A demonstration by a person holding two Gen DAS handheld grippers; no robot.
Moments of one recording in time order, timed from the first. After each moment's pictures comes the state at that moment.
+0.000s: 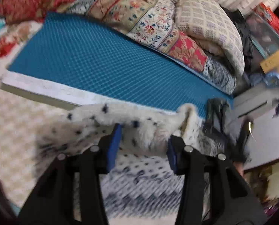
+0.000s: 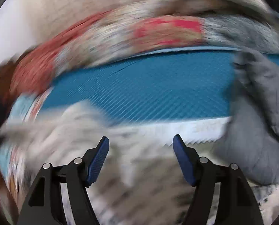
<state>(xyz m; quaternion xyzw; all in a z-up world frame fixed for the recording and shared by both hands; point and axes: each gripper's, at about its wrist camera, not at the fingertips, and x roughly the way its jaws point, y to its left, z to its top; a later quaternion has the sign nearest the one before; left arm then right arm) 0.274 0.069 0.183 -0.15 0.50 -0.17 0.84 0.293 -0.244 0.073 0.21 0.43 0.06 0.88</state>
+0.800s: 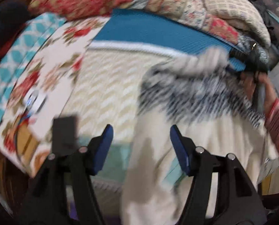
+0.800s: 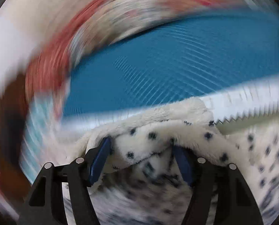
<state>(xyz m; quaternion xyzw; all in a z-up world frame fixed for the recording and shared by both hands) 0.074 0.202 0.151 -0.04 0.51 -0.03 0.86 0.322 -0.145 0.044 0.33 0.48 0.12 0.81</state>
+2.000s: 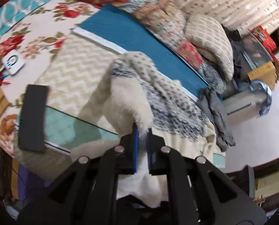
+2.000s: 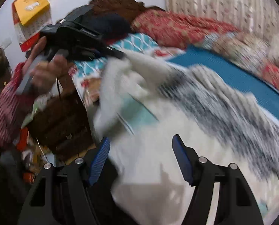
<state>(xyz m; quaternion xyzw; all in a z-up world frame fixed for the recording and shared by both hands) 0.034 0.201 0.218 -0.25 0.49 -0.16 0.82 -0.028 0.033 0.123 -0.09 0.34 0.39 0.85</state>
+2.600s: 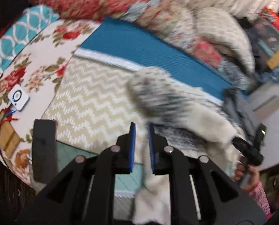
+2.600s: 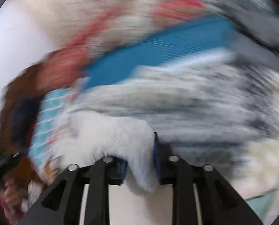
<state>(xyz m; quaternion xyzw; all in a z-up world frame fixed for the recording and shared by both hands) 0.110 0.191 0.189 -0.16 0.49 -0.07 0.85 0.127 -0.234 0.037 0.27 0.45 0.06 0.85</state>
